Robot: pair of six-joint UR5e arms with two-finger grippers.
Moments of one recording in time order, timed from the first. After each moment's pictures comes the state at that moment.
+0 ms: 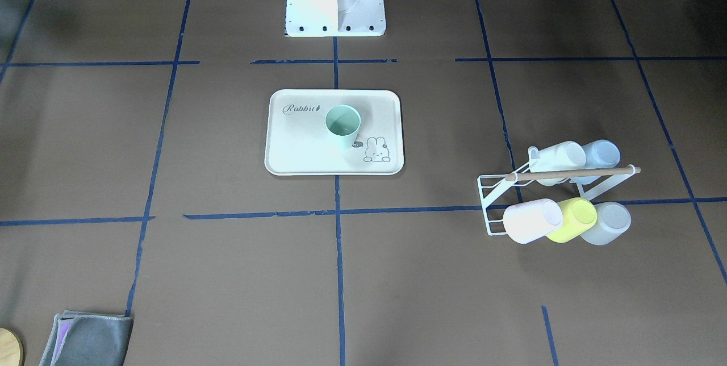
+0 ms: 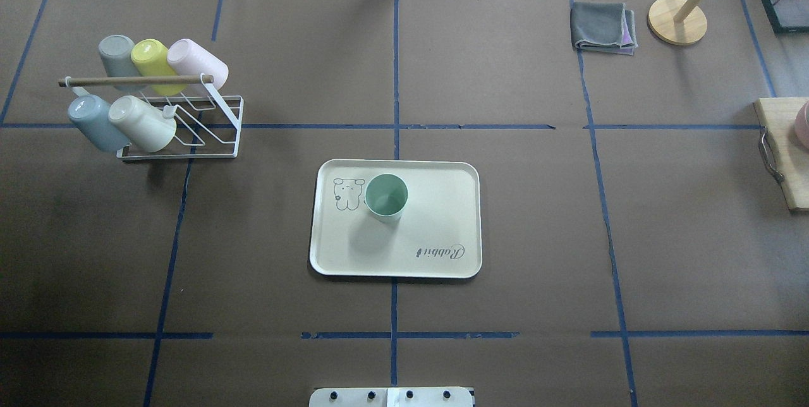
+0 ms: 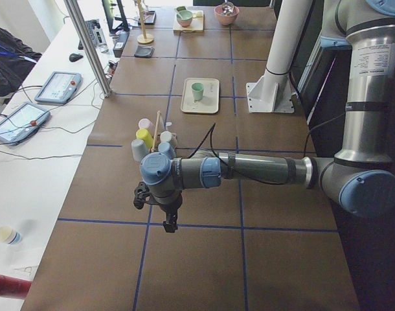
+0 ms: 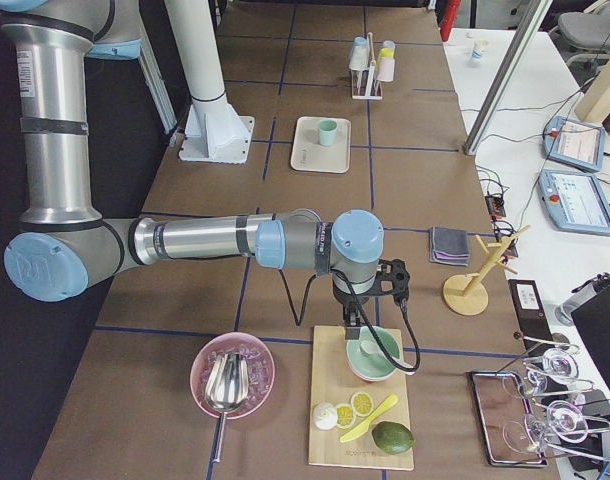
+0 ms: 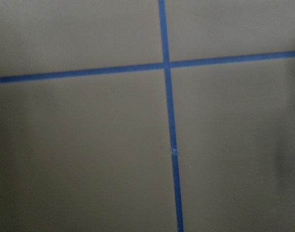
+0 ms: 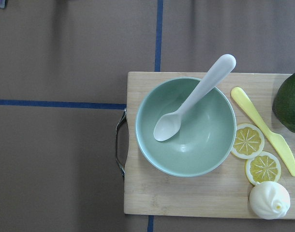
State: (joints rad) left arm -1.56 -1.56 -1.62 -1.41 -2.35 0.14; right arm 1.64 -1.58 1.71 -1.68 2.36 -0.06
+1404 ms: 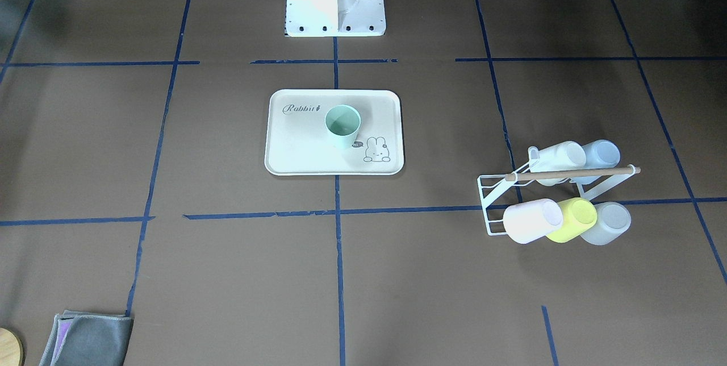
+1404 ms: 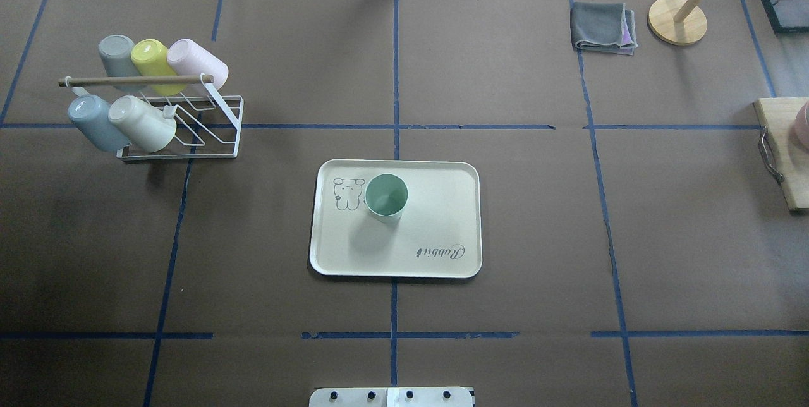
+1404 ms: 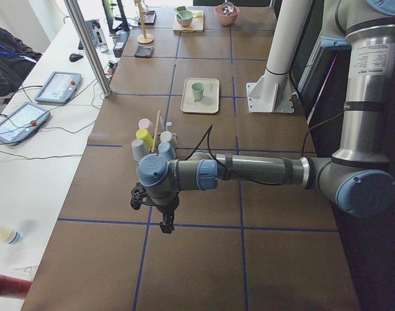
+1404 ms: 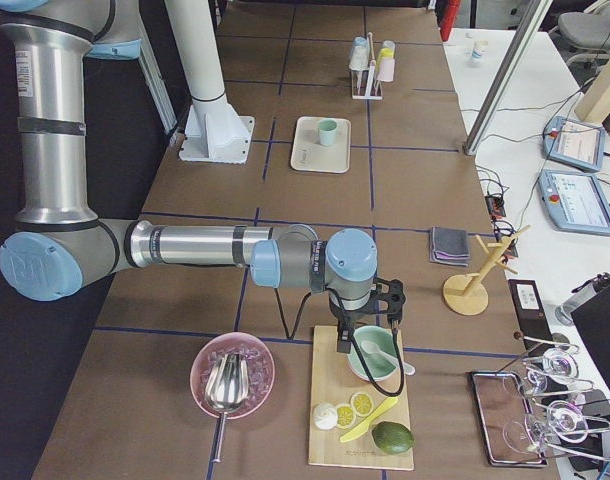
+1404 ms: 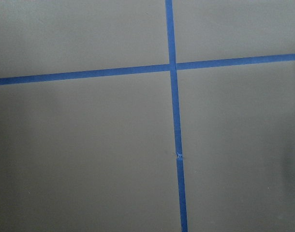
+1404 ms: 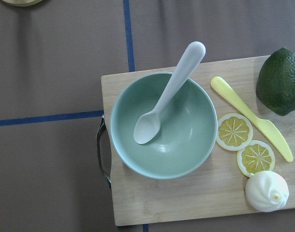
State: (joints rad) left arm -1.56 -1.58 -1.61 -1.44 -2.35 0.14; right arm 1.64 -1.61 1.65 -1.55 2.36 0.09
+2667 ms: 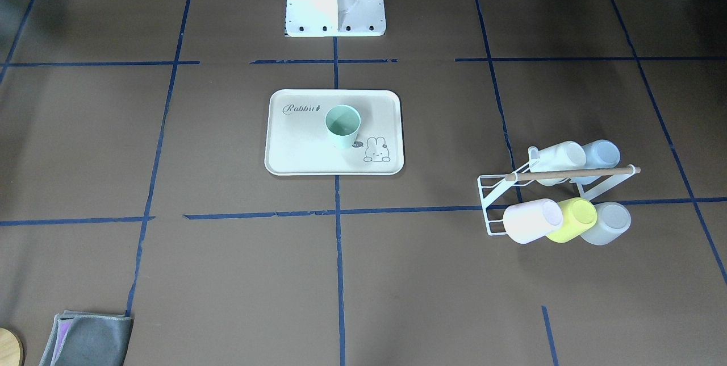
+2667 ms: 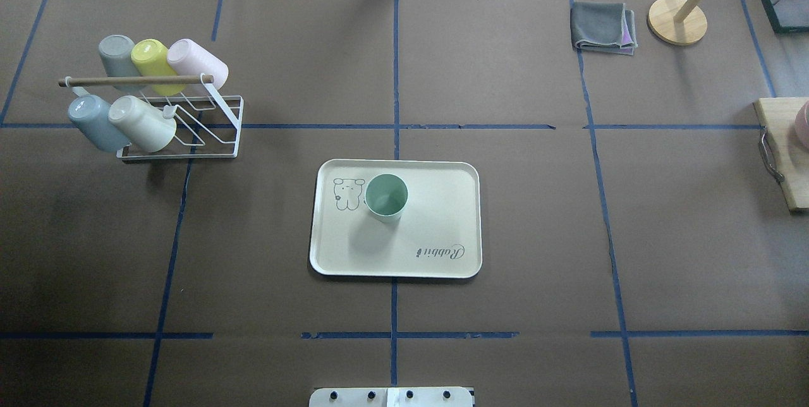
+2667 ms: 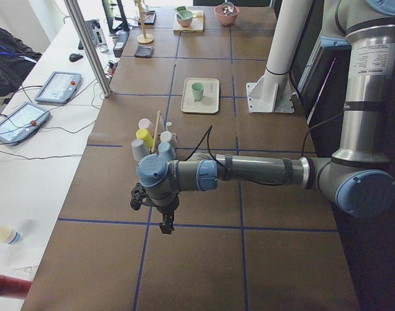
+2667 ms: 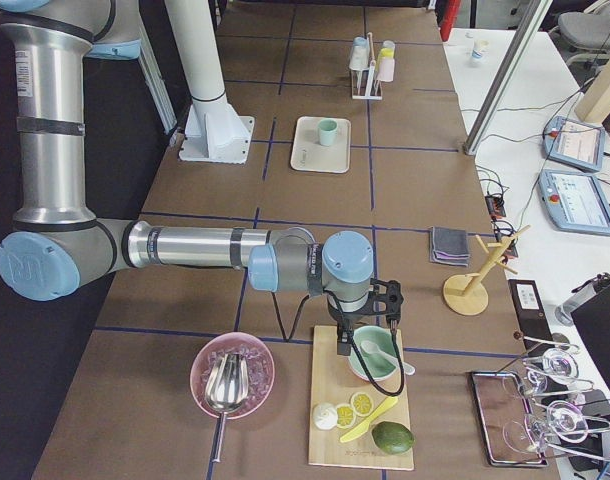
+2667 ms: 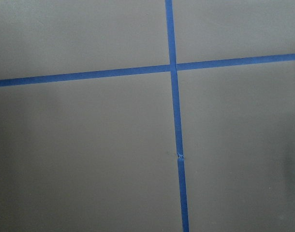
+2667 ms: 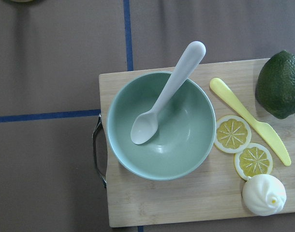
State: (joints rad) left arm -1.56 -1.58 -1.60 -1.45 -2.35 0.14; right arm 1.63 -1.62 1.65 -1.53 2.35 0.09
